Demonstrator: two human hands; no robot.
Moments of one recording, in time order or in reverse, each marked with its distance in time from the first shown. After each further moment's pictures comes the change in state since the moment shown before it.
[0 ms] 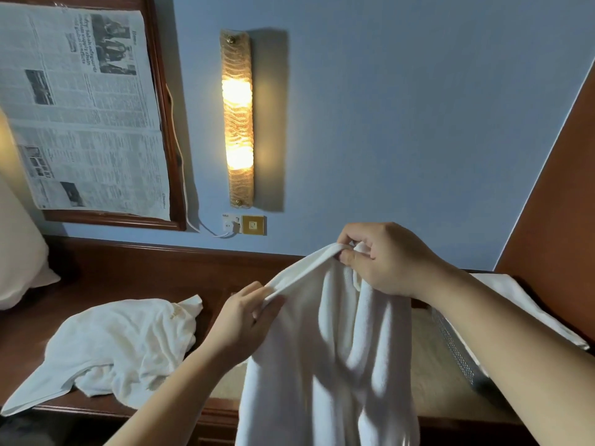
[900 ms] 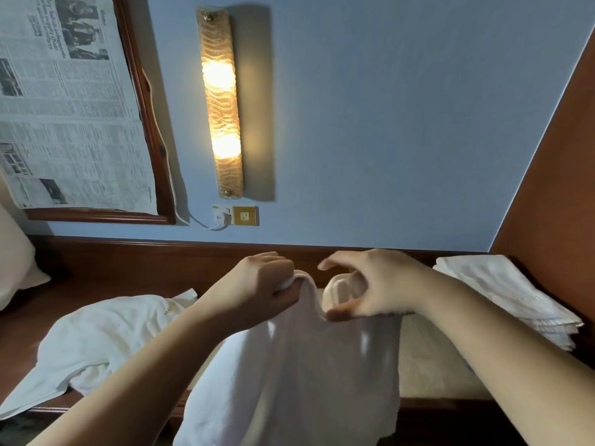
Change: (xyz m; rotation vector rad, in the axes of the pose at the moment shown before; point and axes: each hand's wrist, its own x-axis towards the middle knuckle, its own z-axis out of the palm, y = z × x) left_hand 0.058 0.039 -0.012 0.188 -0.175 0.392; right_hand -0.014 0.025 0.024 -0.140 -0.379 0.131
